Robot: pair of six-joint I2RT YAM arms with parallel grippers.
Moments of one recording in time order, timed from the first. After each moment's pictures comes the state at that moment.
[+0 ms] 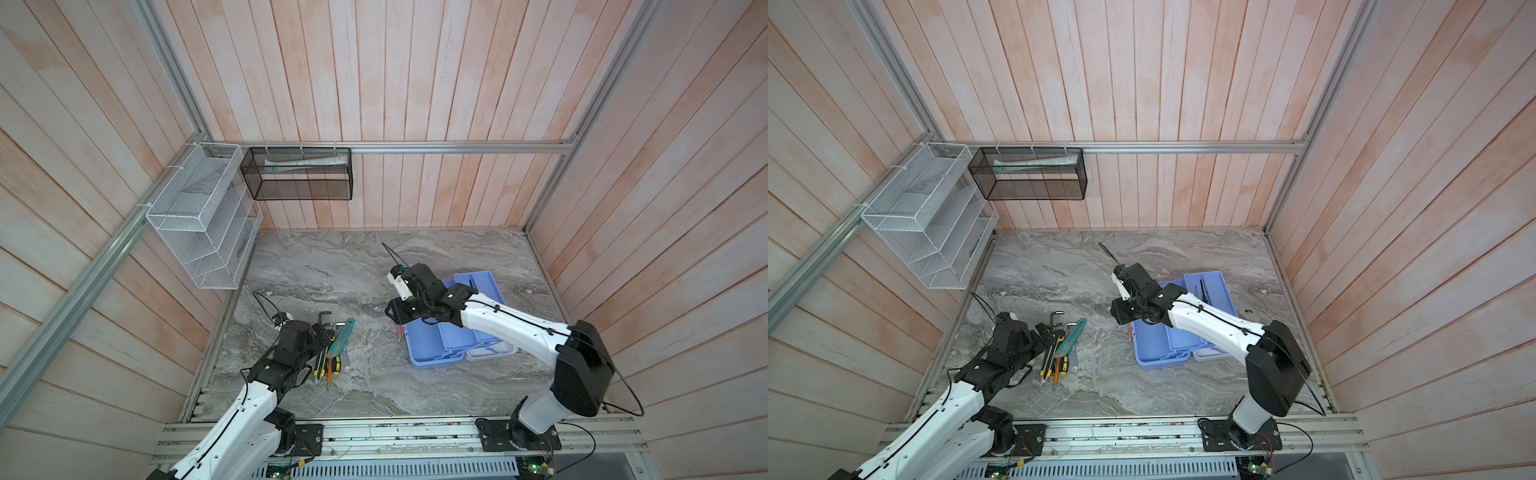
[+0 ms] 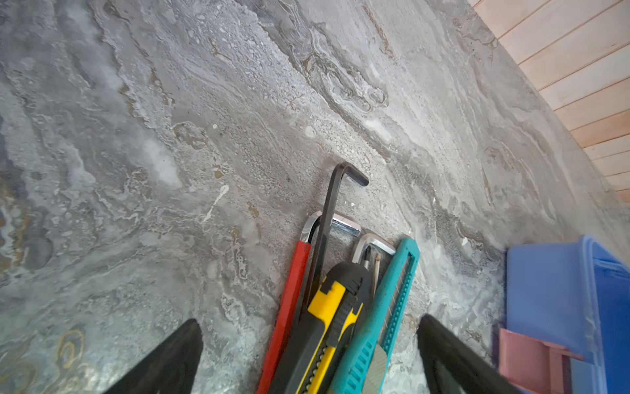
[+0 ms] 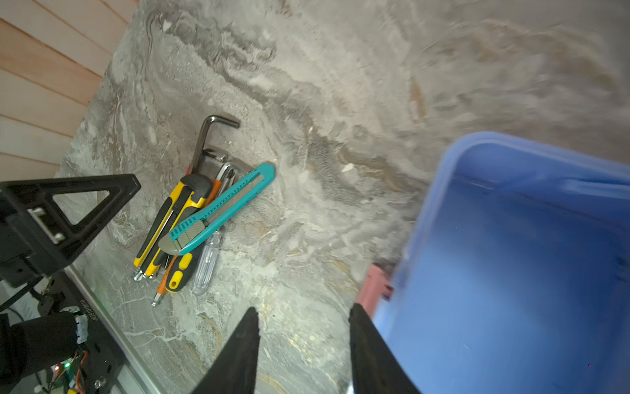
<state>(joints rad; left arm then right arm) -0.32 0.78 0.37 -0.39 -0.17 -0.82 0.86 1.66 1.24 -0.47 -0.15 0.41</state>
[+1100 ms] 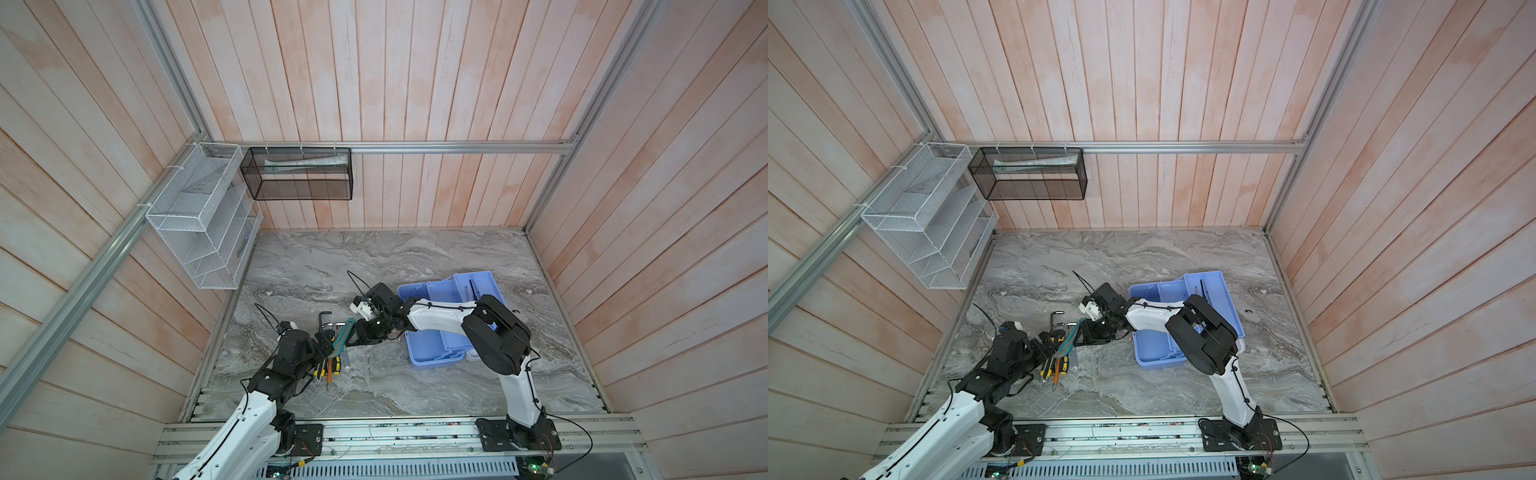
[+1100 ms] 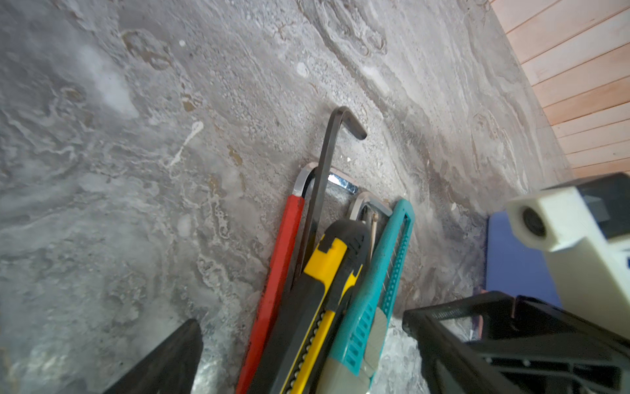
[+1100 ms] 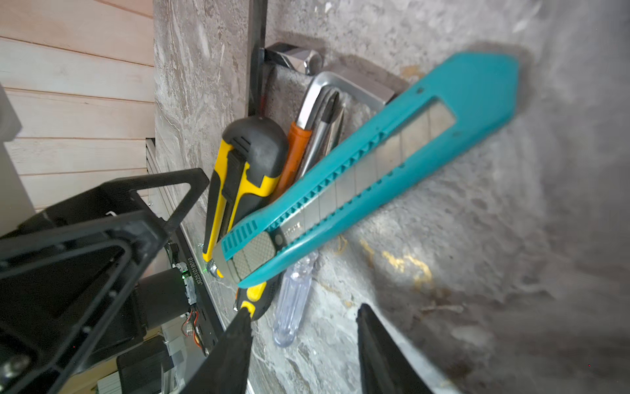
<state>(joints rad) -0.31 0.71 0.25 -0.32 -0.03 -0.88 0.91 2.10 1.36 -0.20 -0.66 0.65</state>
